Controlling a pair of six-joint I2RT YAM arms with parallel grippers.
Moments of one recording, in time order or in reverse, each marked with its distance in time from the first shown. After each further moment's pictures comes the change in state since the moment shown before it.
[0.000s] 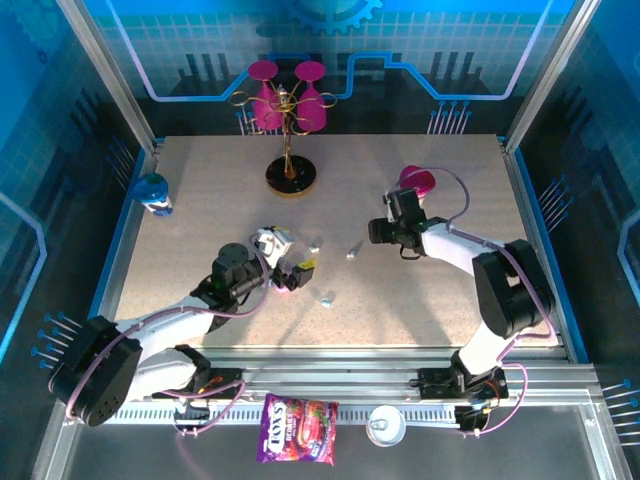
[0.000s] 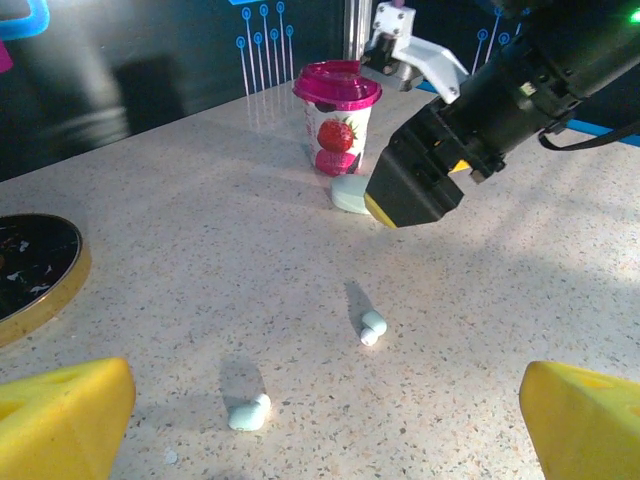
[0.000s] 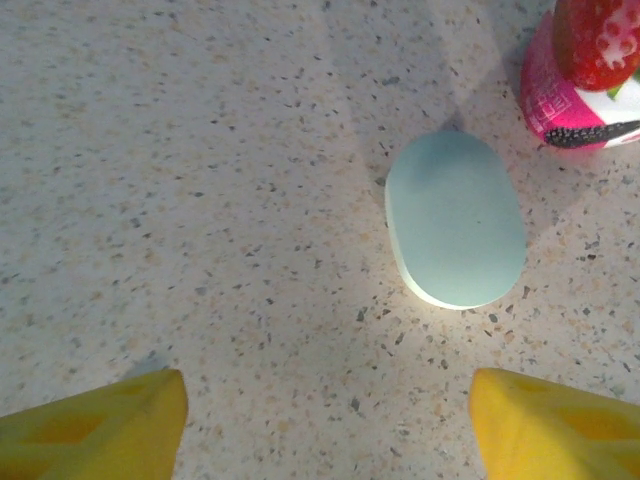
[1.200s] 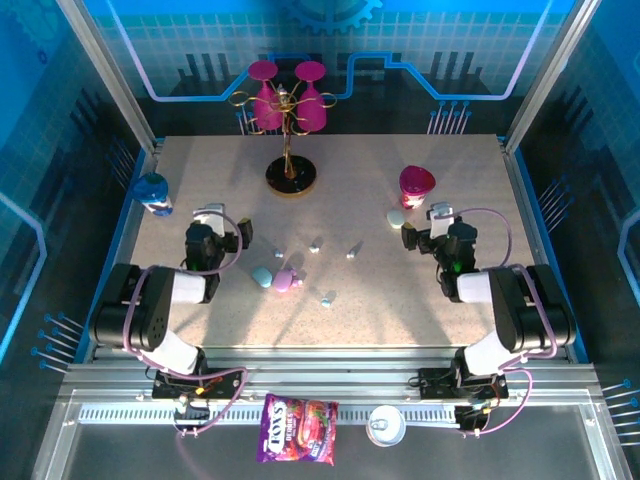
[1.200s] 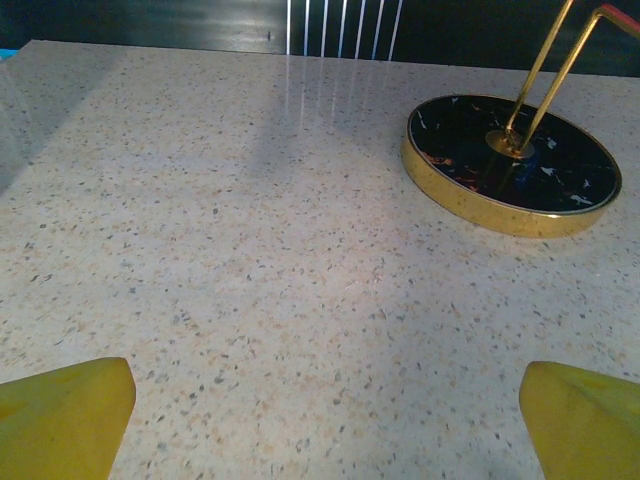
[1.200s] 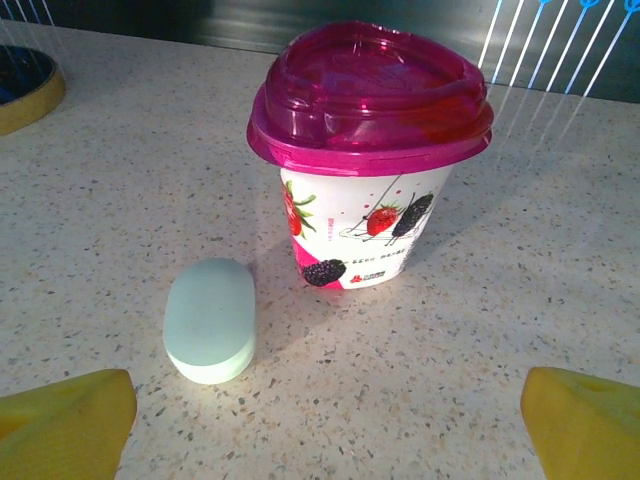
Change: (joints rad) left arm 0.491 0.365 0.023 0.233 -0.290 -0.150; right arm -0.302 -0.169 -0.575 0.990 -0.189 -0.324
